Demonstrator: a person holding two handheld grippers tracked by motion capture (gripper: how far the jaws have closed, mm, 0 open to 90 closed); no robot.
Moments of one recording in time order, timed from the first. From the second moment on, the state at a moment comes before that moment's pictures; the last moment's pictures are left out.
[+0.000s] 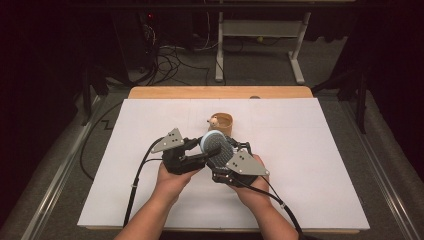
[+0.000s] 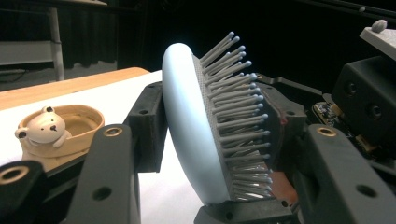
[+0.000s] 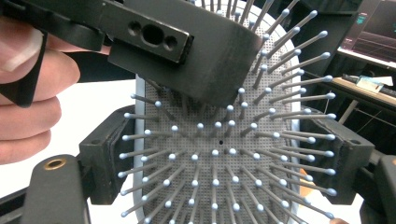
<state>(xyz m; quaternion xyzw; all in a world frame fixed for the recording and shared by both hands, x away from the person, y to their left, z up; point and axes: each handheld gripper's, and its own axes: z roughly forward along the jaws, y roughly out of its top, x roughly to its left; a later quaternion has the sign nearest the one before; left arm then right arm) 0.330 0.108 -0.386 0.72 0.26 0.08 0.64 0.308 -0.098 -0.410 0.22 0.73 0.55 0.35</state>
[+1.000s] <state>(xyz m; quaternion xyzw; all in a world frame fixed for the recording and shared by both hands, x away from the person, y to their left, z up) 0.324 0.108 -0.384 0.71 0.26 0.11 0.65 0.306 -0.095 -0.408 0.22 0.72 0.54 0.36</state>
